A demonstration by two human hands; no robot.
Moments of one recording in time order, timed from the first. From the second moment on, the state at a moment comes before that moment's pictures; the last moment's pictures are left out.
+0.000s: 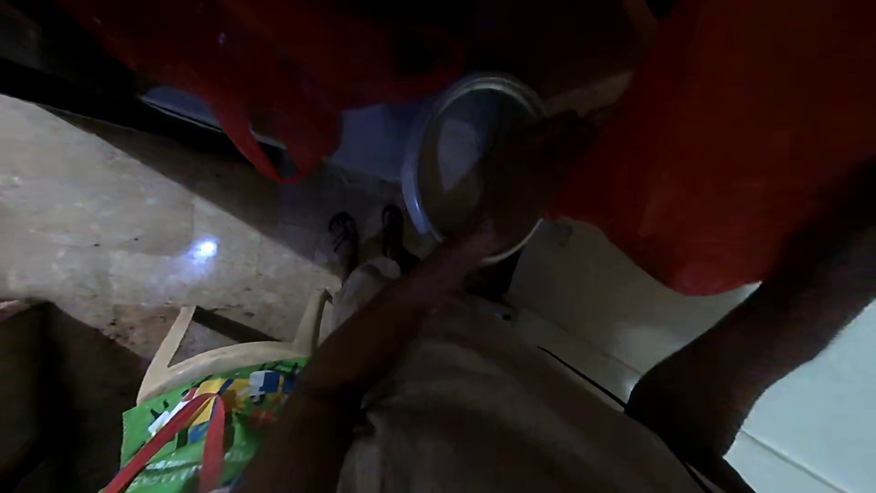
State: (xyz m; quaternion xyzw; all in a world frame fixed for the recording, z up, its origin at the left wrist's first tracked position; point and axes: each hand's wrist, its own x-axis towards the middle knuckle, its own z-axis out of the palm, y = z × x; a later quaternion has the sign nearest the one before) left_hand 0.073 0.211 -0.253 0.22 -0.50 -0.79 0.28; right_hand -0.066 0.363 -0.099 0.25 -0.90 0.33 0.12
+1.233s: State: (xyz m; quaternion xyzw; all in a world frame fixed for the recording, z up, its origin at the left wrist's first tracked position) left_hand 0.085 0.175 -0.260 0.26 -0.53 -0.79 0.17; right_hand -0.052 0.387 -0.101 0.19 -0.89 0.40 0.11
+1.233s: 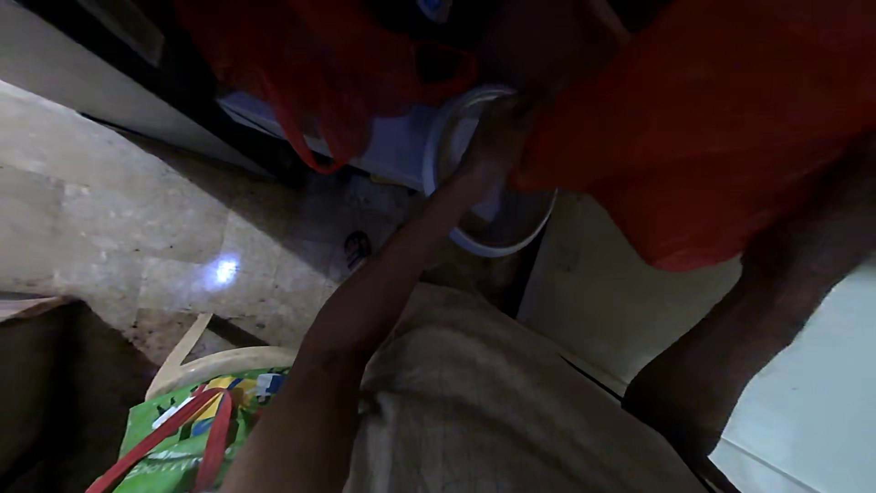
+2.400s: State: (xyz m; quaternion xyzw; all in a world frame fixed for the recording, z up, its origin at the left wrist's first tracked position) left_hand 0.037 0.225 -0.151 -0.01 -0.73 -0.65 0.23; right_hand -0.081 0.467 -0.261 0.00 -0.65 0.75 -0.12
